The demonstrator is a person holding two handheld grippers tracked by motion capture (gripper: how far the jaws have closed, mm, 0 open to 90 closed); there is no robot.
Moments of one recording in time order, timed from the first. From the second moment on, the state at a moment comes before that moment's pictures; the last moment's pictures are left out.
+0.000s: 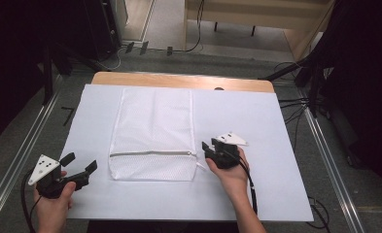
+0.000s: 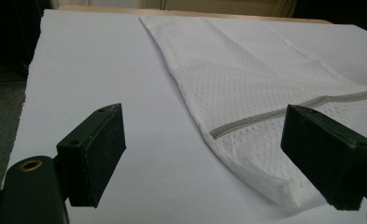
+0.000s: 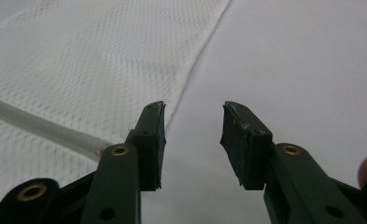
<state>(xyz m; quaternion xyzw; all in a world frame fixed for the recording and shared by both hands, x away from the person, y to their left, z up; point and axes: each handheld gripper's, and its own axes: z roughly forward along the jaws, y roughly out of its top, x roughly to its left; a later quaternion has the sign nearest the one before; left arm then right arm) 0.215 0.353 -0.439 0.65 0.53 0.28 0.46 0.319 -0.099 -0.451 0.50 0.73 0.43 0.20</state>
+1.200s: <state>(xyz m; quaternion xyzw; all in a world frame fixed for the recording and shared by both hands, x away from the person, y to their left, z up) 0.215 0.346 -0.441 0.66 0.53 0.26 0.47 0.302 -0.120 -0.480 0.49 0.76 0.40 0.17</state>
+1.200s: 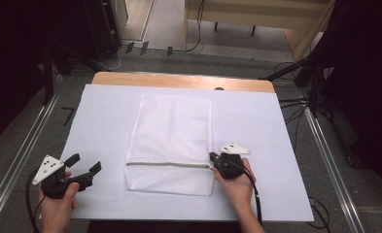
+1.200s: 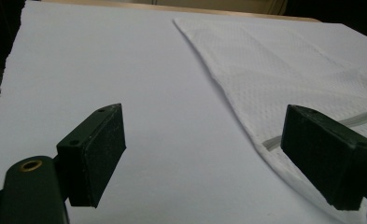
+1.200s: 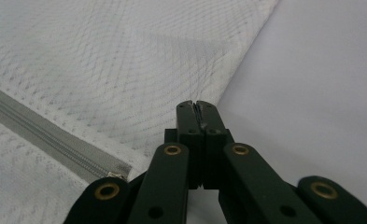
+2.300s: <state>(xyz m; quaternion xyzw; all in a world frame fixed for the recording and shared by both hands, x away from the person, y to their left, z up) 0.211 0.300 -0.443 0.70 0.49 0.23 0.47 0.212 -0.184 -0.477 0.54 0.73 0.39 0.16</state>
